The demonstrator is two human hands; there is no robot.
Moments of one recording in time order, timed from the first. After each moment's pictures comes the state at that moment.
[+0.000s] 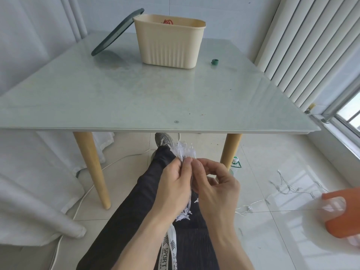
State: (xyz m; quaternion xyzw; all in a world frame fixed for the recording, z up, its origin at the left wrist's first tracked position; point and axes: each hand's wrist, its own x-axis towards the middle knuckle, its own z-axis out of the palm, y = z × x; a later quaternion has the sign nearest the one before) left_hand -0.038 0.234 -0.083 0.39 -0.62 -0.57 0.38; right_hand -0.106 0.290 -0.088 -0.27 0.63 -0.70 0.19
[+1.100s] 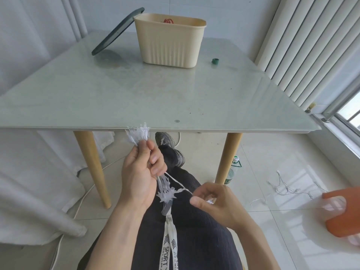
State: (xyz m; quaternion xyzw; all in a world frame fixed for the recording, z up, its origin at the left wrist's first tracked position) left_hand -0.003 0.197 -0.071 0.26 -0.35 -0.74 0.51; right_hand -0.175 0.314 -0.146 -0.52 0.71 -0.36 0.32
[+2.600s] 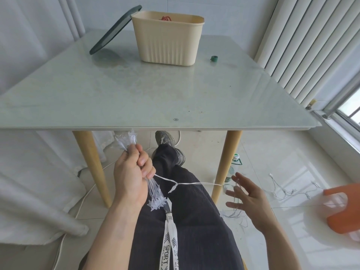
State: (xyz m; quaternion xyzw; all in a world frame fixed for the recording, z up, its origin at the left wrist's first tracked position) left_hand 0.004 0.181 -0.089 0.34 -0.30 -0.72 0.52; right_hand -0.236 0.342 -0.183 -0.22 0.69 -0.58 0.38
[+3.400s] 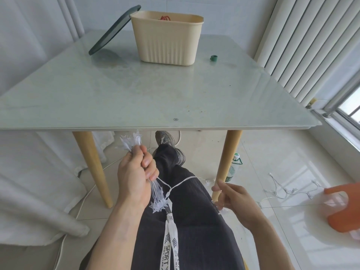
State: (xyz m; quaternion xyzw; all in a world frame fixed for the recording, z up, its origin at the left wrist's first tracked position) left_hand 0.001 0.185 -0.088 0.34 -0.32 -0.72 0.51; right_hand -0.214 0.321 -0.178 -0.25 0.71 -0.47 0.46
